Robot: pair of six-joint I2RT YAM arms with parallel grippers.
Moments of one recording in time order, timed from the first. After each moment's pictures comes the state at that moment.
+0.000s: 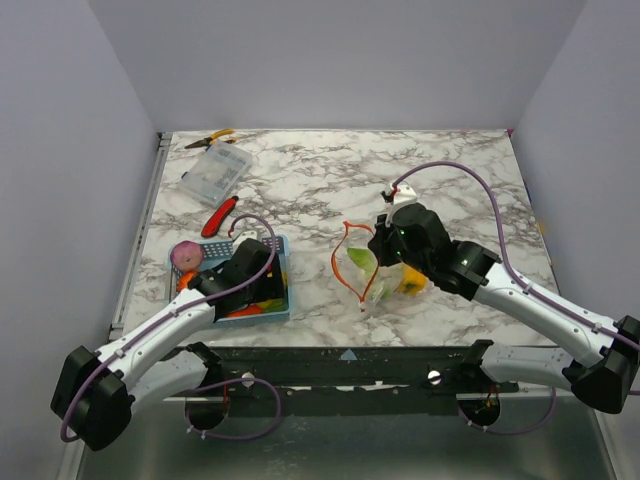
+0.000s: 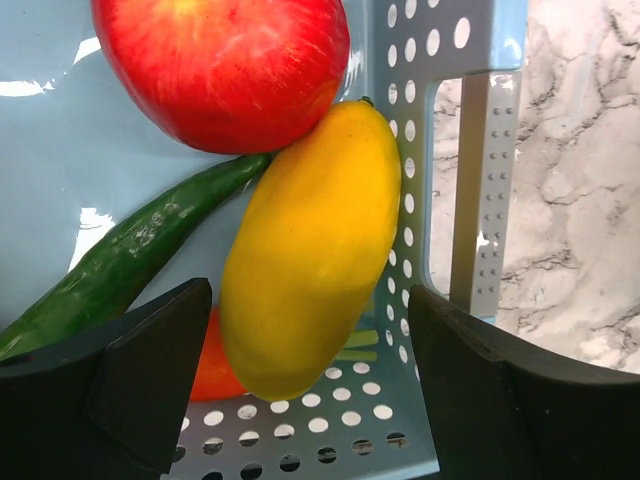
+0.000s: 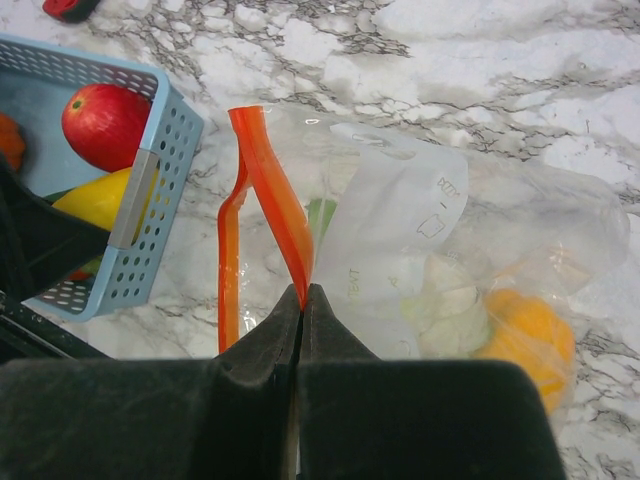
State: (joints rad) left arm -0.63 0.95 0.59 -0.59 -0.20 -0.72; right arm 0.86 1.12 1.01 -0.47 0.26 0.38
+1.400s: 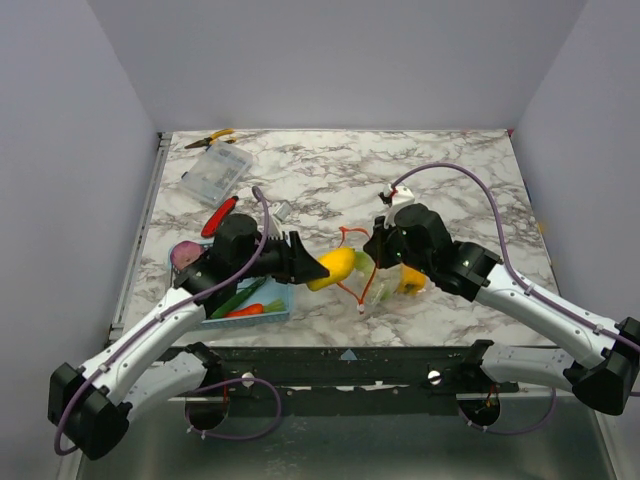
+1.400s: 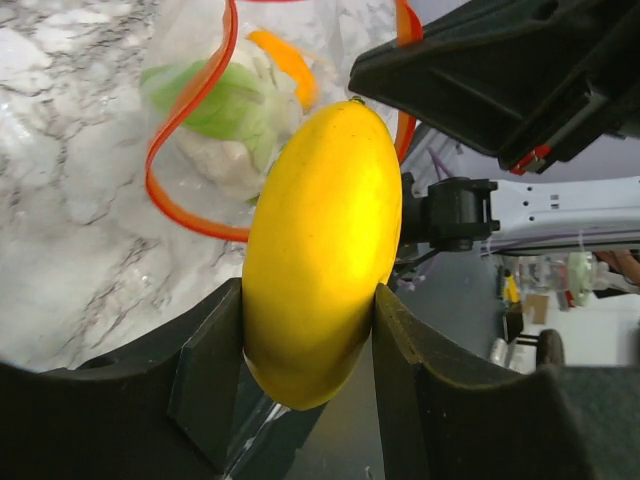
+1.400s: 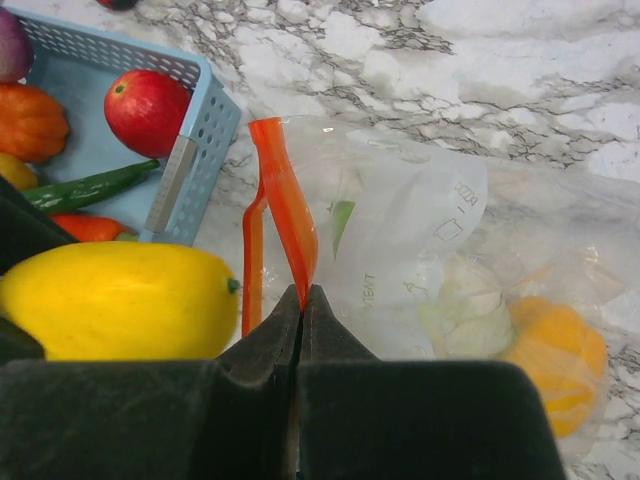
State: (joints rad) left arm -0.61 0.88 0.72 -0.25 0.51 -0.70; right arm 0.86 1.11 1.00 -0.45 0.19 0.38
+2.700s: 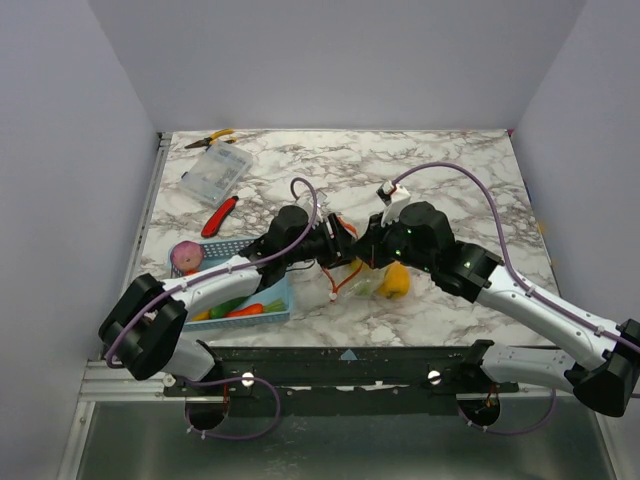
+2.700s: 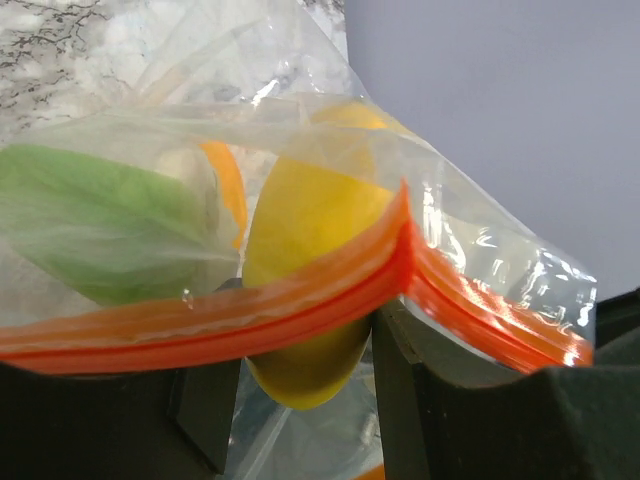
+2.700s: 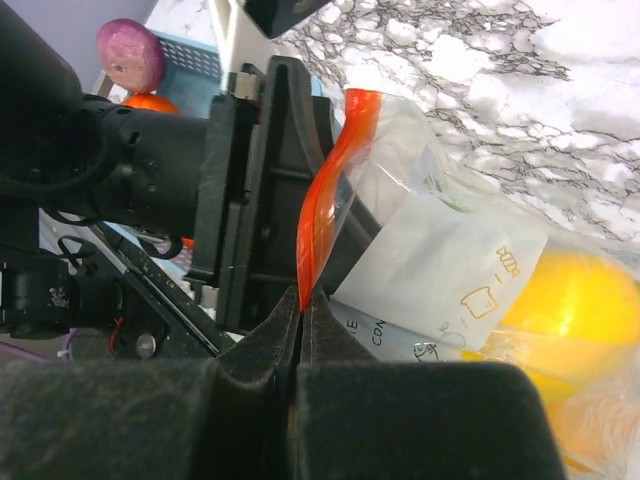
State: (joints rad) left arm -0.73 1.40 0.76 0.31 0.43 -1.17; right arm 0.86 1.10 0.98 -0.33 0.00 0.46
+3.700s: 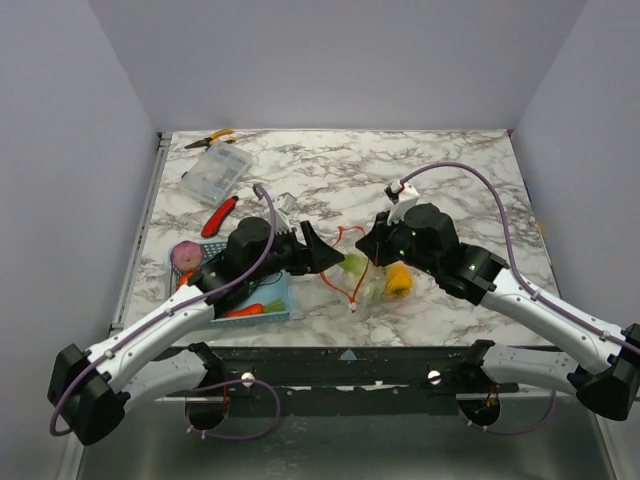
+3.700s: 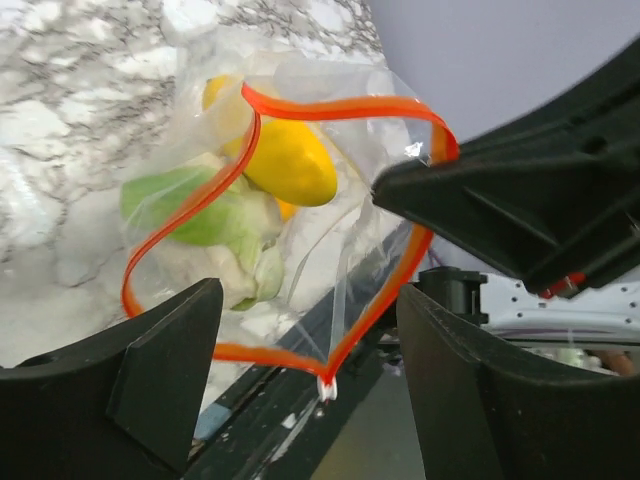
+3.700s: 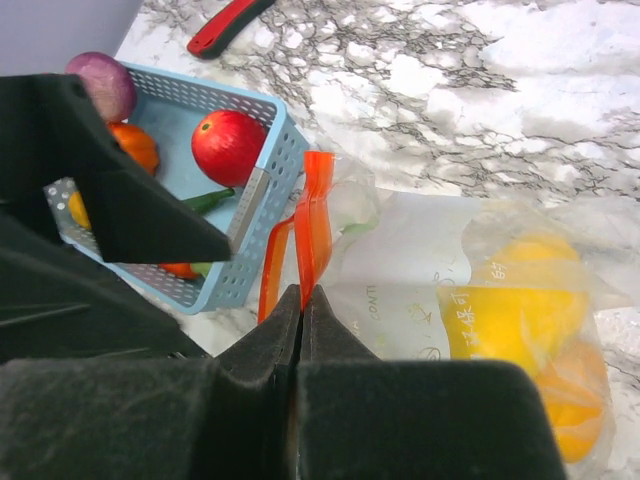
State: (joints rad) left arm -0.73 1.03 0.72 -0.01 0.28 -0.89; right arm 0.86 1.06 0.98 -0.34 0.10 0.45
